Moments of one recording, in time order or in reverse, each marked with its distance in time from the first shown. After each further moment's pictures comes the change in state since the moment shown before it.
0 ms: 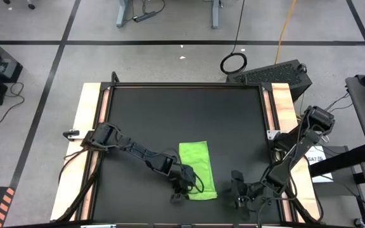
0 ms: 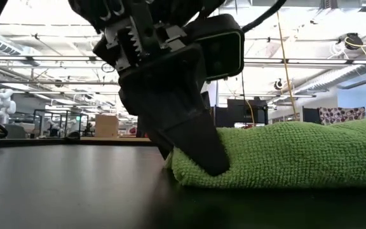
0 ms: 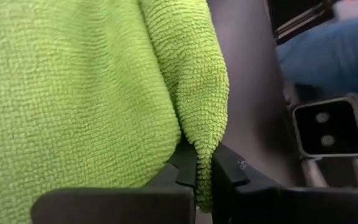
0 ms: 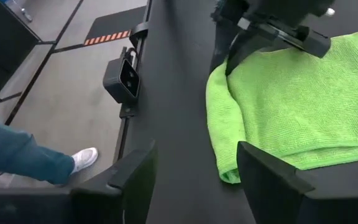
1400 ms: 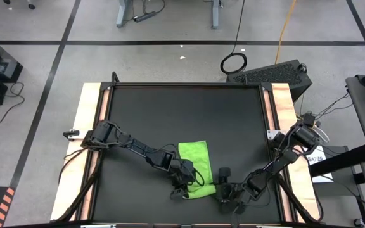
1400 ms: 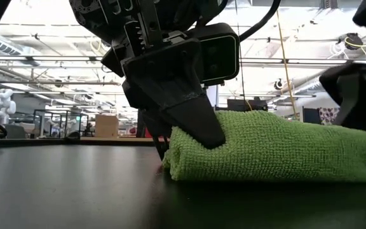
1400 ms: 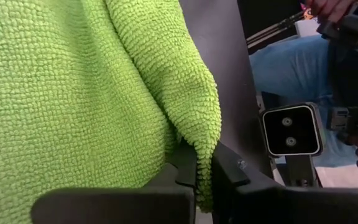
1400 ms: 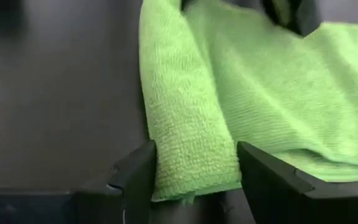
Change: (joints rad) left arm 0.037 -0.004 -0.057 0.082 0.145 -0.094; right arm -0.116 0.330 0.031 0.079 0.081 -0.305
